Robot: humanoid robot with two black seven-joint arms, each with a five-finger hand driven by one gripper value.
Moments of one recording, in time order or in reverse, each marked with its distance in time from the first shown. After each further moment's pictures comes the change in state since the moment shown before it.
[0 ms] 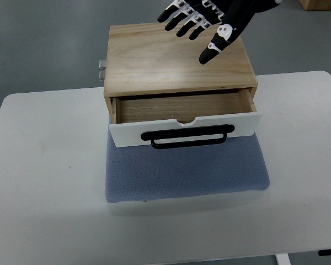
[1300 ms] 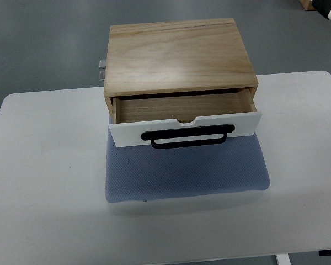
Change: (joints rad) left arm 0.000 0.000 0.000 0.000 0.000 0.000 0.000; right arm -1.342 0.159 1.548 -0.562 -0.309 -0.605 0.054
